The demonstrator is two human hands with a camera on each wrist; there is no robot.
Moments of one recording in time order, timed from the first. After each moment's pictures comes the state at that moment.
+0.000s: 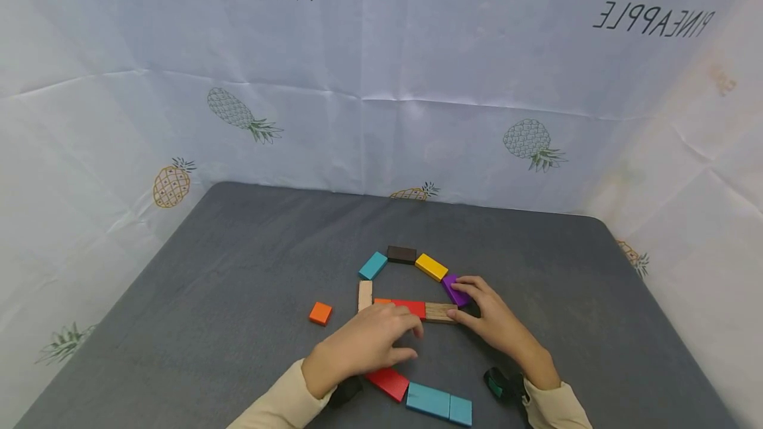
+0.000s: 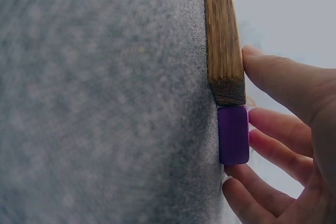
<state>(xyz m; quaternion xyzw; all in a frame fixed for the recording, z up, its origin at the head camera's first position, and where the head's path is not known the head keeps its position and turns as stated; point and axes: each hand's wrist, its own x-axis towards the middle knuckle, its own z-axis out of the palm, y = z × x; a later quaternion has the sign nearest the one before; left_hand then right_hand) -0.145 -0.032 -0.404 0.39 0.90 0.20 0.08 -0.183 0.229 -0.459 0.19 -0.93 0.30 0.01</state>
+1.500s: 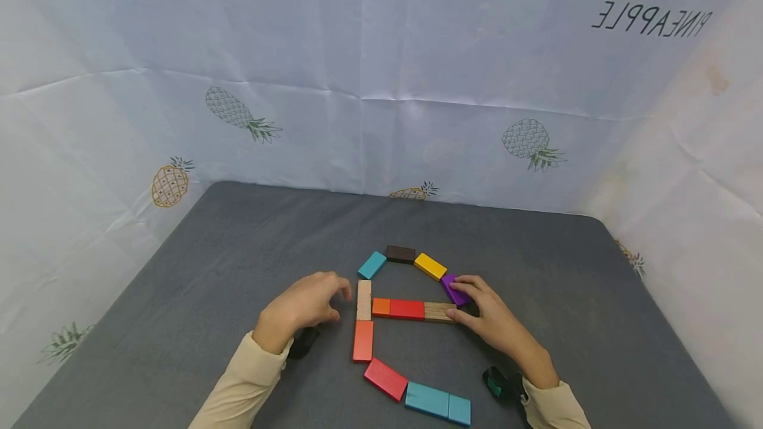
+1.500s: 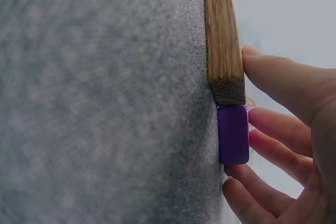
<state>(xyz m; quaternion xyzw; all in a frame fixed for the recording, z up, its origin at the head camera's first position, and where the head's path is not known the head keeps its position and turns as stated) -0.179 -0.107 -0.395 0.17 0.95 0.19 0.16 -0.183 0.229 -0.460 0.19 -0.94 0.30 -0.01</state>
